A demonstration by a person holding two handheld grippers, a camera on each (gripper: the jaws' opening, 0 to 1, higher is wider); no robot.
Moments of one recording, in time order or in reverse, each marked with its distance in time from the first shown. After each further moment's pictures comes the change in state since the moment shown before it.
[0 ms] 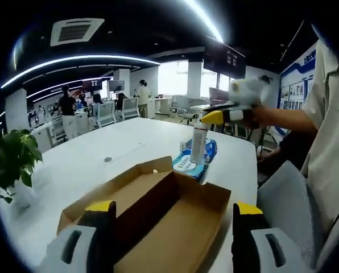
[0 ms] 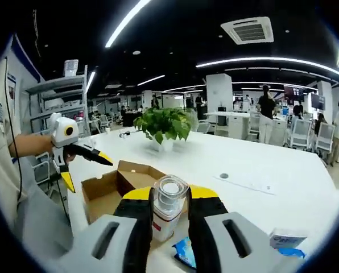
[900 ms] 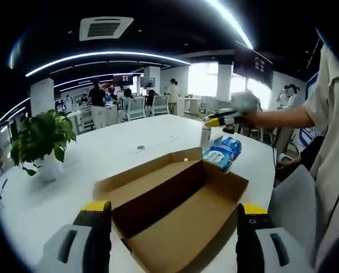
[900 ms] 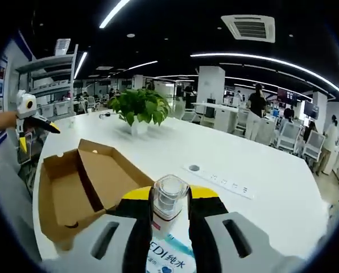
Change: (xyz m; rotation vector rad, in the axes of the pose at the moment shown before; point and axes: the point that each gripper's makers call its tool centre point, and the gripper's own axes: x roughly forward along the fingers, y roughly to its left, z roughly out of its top) left arm -0.058 0.035 -0.028 -0.095 0.009 0.199; right arm 0.045 -0.094 -0.034 -0.089 0.109 -0.111
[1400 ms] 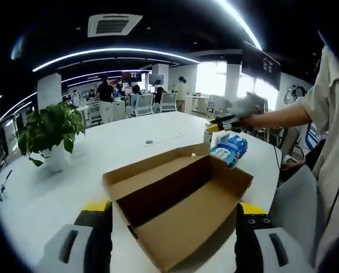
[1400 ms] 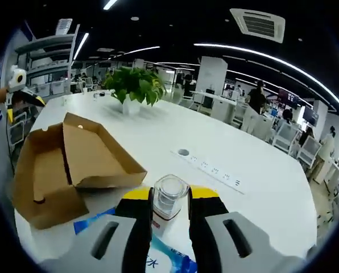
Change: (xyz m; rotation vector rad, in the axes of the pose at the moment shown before) left arm -0.010 0.007 -0.014 -0.039 0.017 0.047; right arm 0.028 -0.024 -0.044 -0.105 0.128 -0.021
